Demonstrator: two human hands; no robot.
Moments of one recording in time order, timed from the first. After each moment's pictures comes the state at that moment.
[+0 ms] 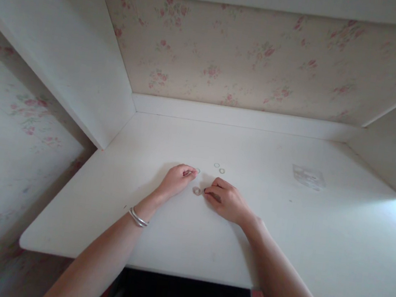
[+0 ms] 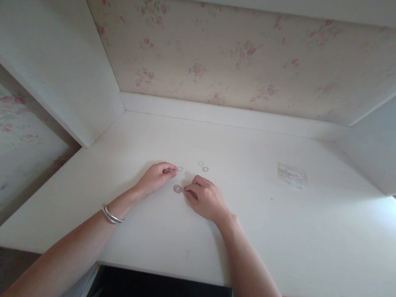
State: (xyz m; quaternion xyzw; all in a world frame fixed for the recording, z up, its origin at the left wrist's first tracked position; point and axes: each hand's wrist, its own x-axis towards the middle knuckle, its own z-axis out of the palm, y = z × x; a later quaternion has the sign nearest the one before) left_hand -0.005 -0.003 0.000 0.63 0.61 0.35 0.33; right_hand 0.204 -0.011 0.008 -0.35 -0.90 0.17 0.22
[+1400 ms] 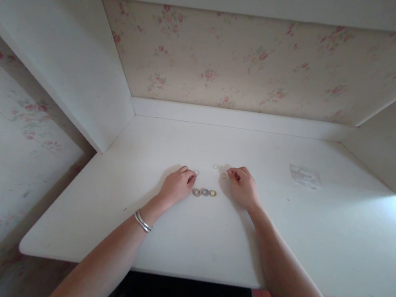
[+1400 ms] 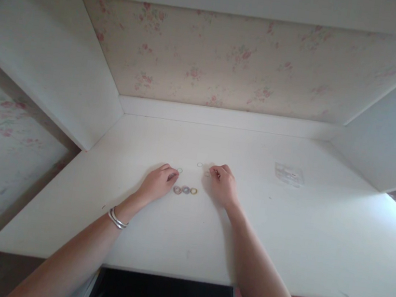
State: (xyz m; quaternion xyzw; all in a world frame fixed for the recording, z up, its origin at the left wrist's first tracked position) left_hand 0.001 -0.012 -0.001 0.75 0.61 0.22 0.11; right_hand 0.233 0.034 -0.013 -0.56 -0.73 0.16 0.36
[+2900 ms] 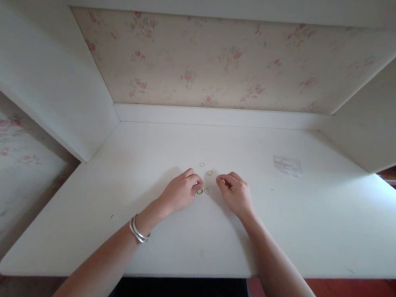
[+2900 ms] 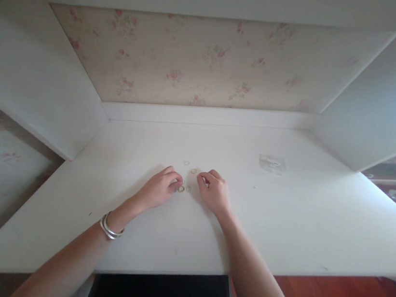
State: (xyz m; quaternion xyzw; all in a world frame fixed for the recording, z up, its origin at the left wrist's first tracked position) left_hand 0.048 -0.020 0.026 0.81 0.50 0.23 0.18; right_hand 0.247 -0.007 0.001 -0.56 -0.72 0.15 0.38
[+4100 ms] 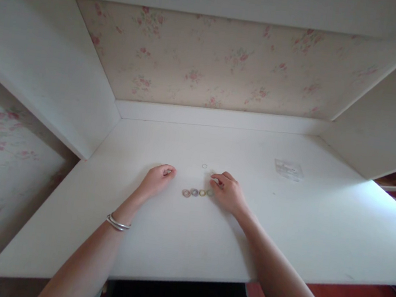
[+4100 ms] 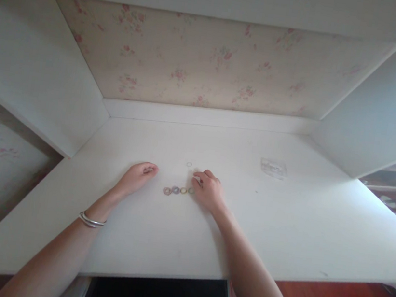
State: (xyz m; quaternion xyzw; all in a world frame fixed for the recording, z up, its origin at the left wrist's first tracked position) left_hand -0.034 0.007 -0.001 0.66 0.62 0.30 0.31; right_hand 0.229 0.005 -0.006 -0.56 -0.76 0.16 0.28
